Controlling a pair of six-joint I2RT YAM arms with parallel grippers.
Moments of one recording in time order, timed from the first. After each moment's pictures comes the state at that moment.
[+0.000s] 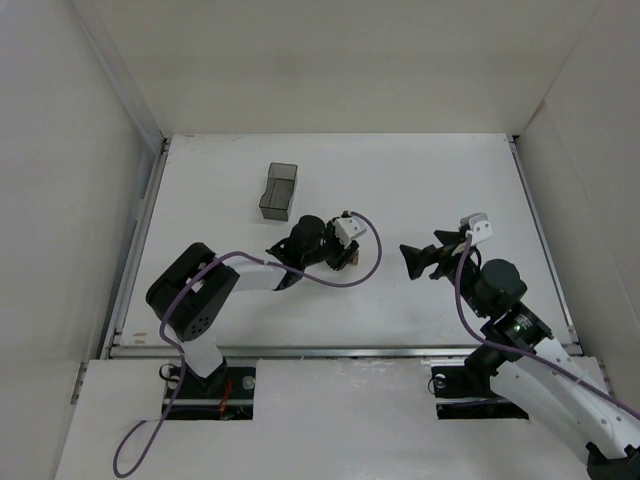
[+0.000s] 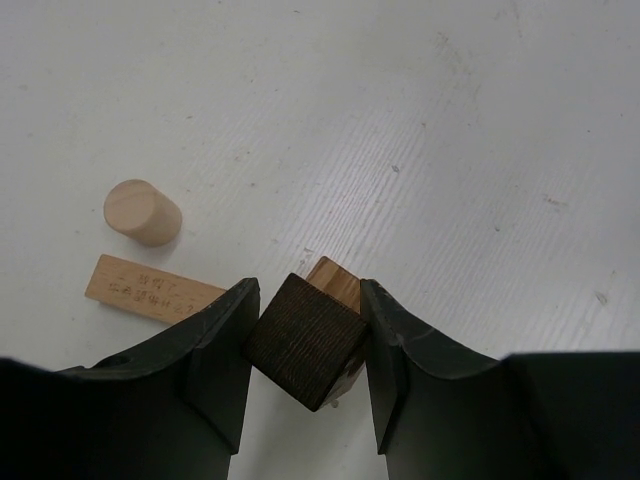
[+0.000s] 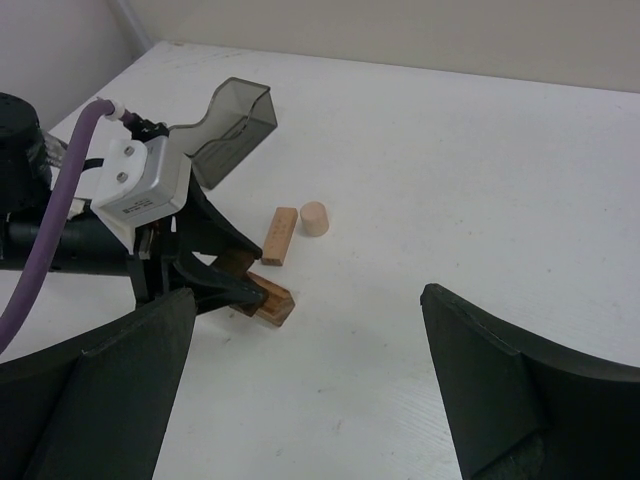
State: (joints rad) left arm -0.75 1.70 0.76 0.52 0.23 0.18; right arm 0.60 0.50 0.47 0.01 0.14 0.16
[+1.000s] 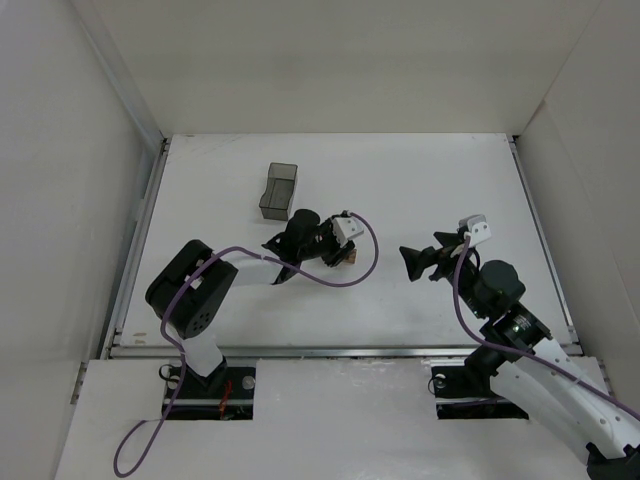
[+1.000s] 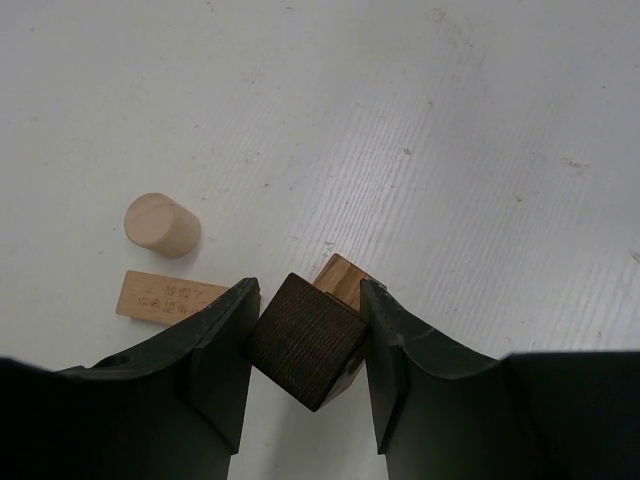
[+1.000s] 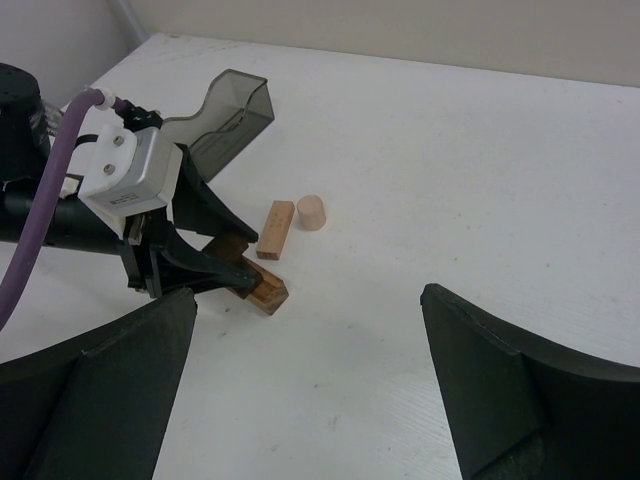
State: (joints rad) left arm -0.69 1.71 0.80 0.48 0.35 0.33; right arm 0.60 0.50 0.46 0.02 0.14 0.15
